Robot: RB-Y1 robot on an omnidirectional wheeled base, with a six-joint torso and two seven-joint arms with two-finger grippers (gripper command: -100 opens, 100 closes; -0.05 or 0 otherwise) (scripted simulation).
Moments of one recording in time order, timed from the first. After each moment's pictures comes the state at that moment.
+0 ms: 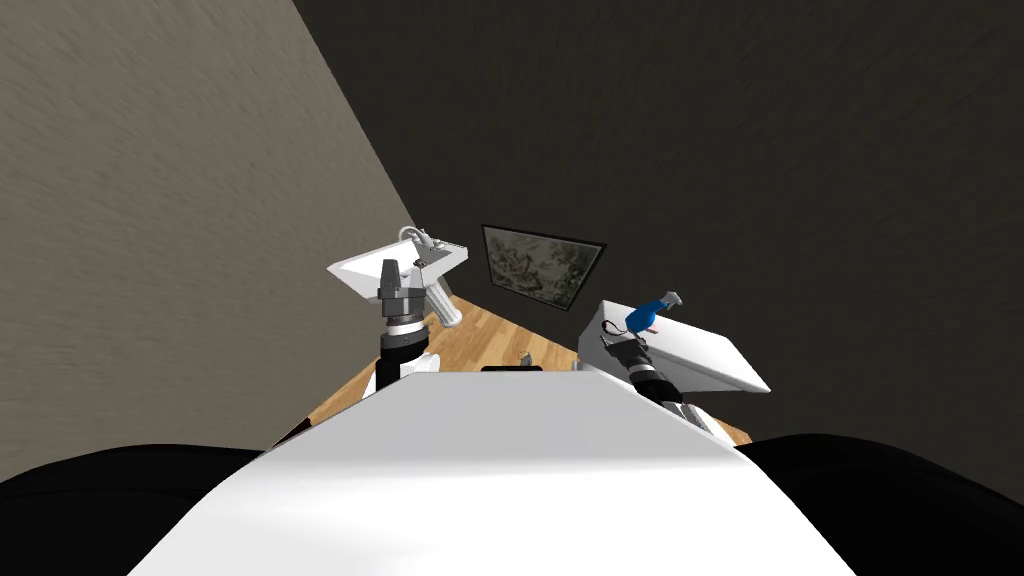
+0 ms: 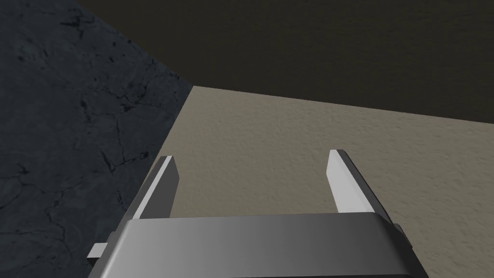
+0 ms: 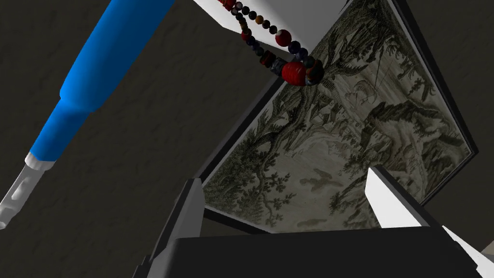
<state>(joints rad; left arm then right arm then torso) 0.53 0.05 -0.02 -2.31 -0.02 -0.54 -0.12 0.74 -0.35 -0.27 -1.87 0.73 -0.22 1.13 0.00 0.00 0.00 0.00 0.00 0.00</state>
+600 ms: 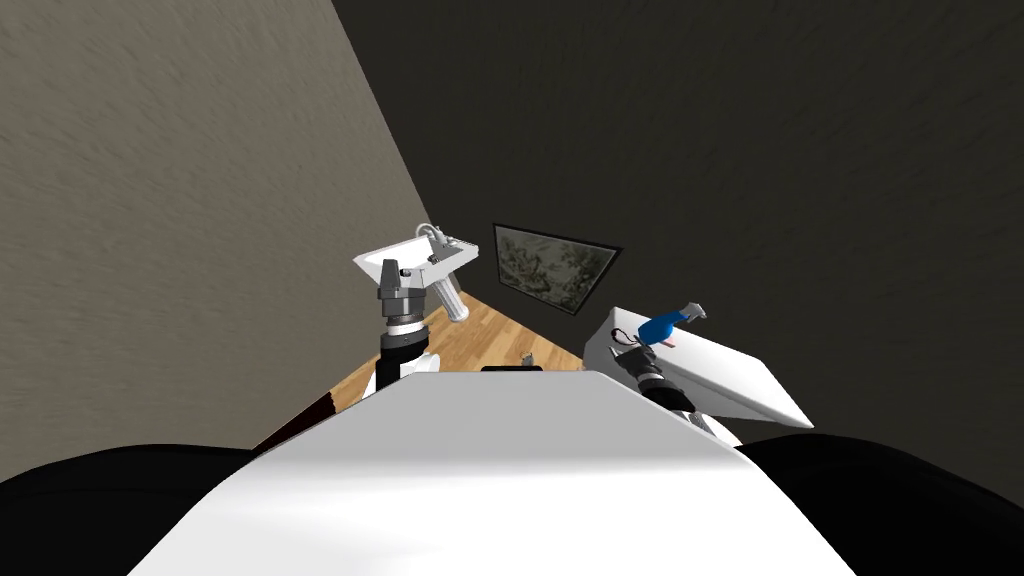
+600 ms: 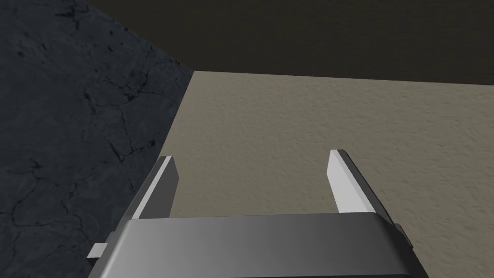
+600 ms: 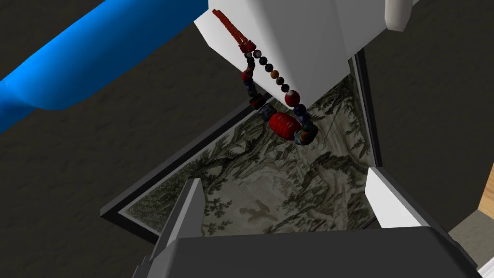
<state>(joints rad) 0.53 0.05 -0.02 -2.31 -0.02 -0.54 -0.12 0.77 -0.39 -0.28 -1.80 0.83 -0.18 1.28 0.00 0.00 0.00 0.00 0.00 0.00</state>
